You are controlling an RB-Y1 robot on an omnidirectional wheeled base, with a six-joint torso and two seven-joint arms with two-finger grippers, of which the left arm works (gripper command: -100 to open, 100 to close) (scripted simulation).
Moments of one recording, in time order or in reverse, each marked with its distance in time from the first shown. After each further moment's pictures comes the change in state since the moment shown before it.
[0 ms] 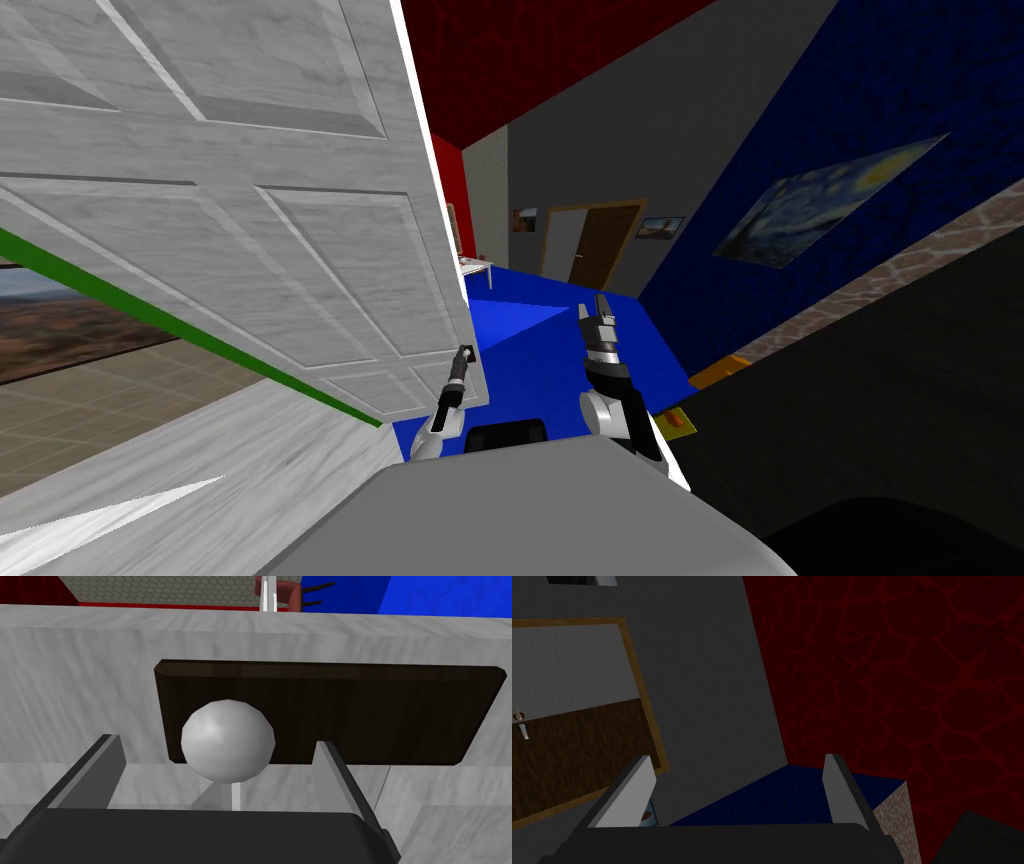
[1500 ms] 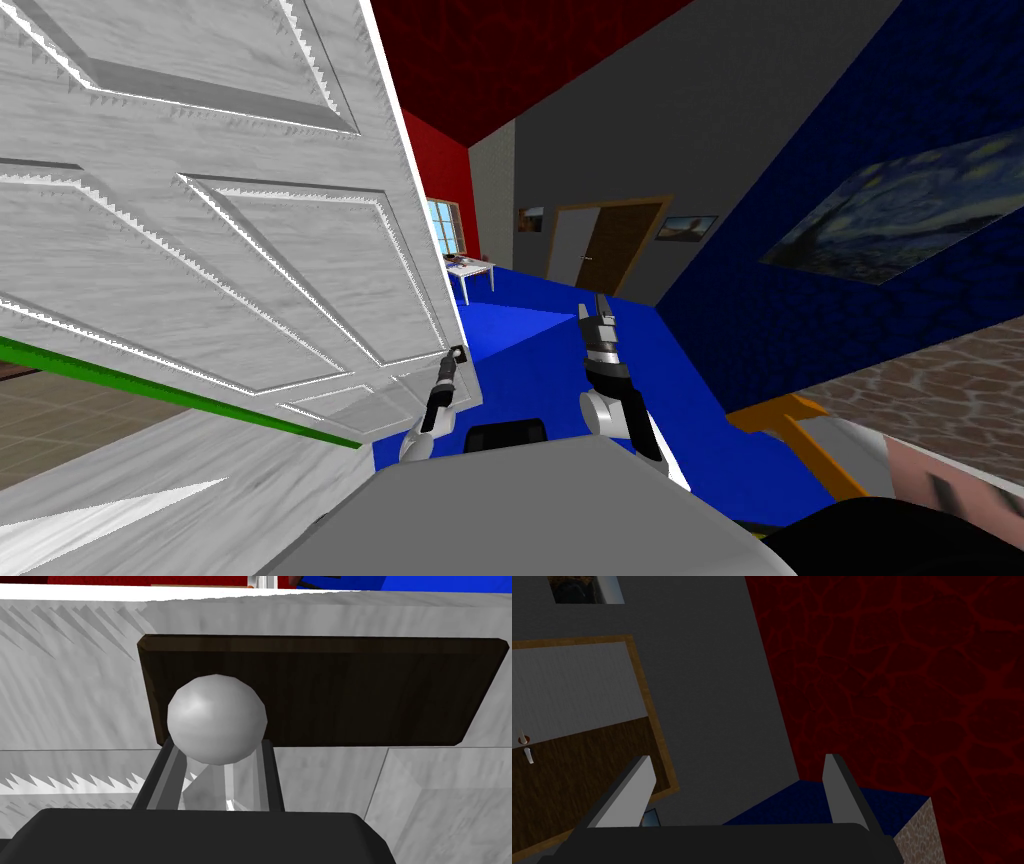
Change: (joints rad) arm -0.012 0.043 0.086 0.014 0.057 0.017 -0.024
